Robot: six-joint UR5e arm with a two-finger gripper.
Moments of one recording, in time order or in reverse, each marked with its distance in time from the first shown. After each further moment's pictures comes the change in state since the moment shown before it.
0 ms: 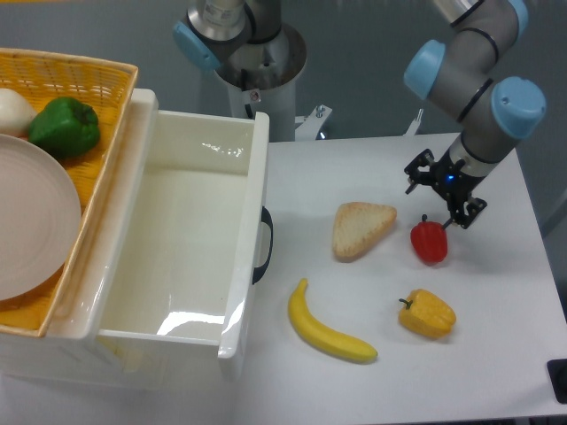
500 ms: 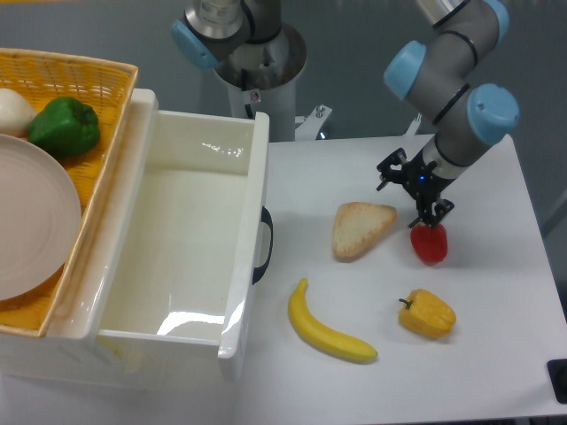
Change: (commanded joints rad) arm -0.064 0.000 -0.008 -0.041 -0.017 -0.002
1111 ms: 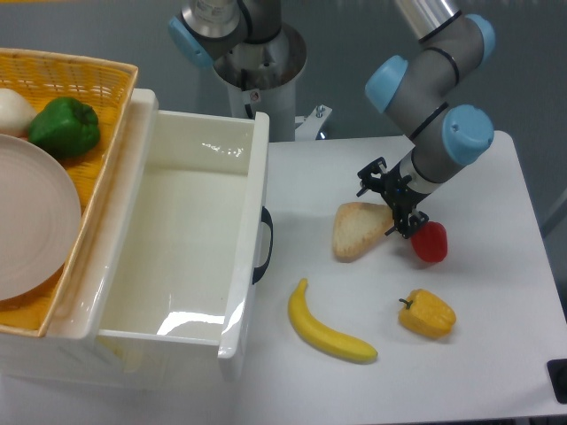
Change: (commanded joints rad) arm -0.037 -0.021 -0.043 0.012 0.061 0.015
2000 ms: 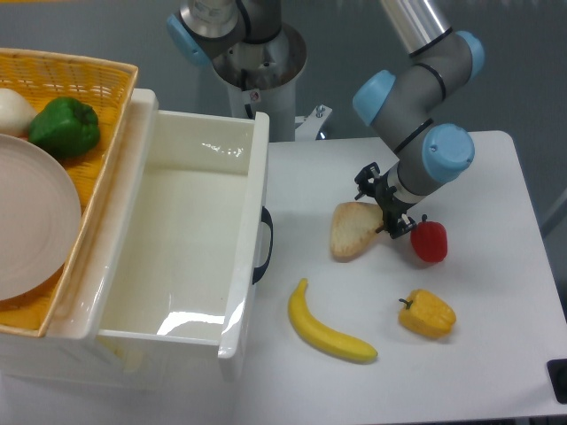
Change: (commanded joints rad) arm -0.035 -0.017 -0.003 0.032 0.065 -0.009
